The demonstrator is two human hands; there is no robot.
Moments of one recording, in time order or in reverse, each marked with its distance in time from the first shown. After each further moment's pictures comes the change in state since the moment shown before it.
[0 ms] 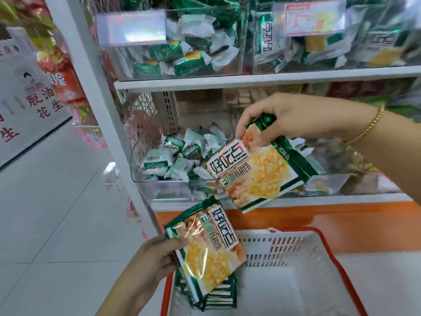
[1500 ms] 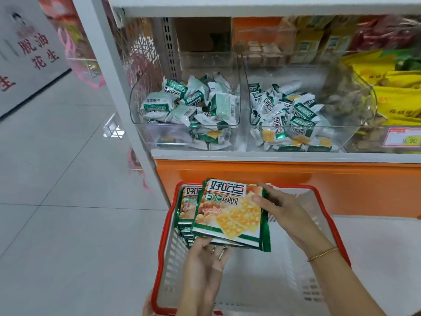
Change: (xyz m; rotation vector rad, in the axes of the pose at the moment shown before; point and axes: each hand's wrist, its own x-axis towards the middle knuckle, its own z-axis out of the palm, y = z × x) left_hand 0.004 -0.162 0.065 -0.852 0.063 -0.056; right_hand -0.091 0.117 0.256 0.826 0.228 0.423
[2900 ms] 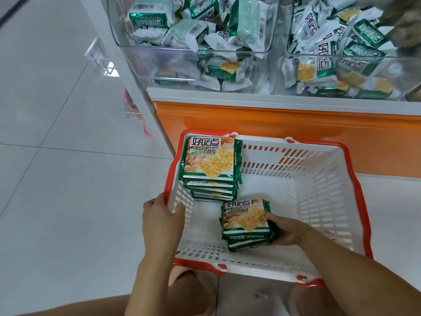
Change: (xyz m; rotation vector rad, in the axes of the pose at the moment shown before) left_hand 0.010 0.055 -0.063 1.644 0.576 0.348; right_hand 0.017 0.203 0.023 0.519 -0.410 1.000
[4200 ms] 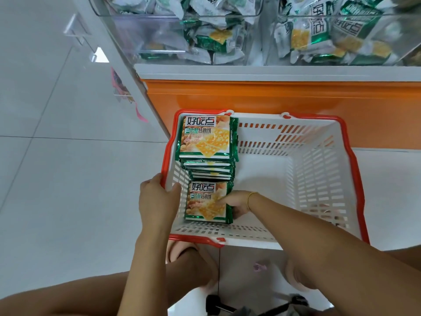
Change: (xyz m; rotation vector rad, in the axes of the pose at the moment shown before) left_hand 0.007 -0.002 0.000 -0.025 -0.009 0.016; right_hand 0.053 -0.010 0.102 -0.572 0.170 0.091
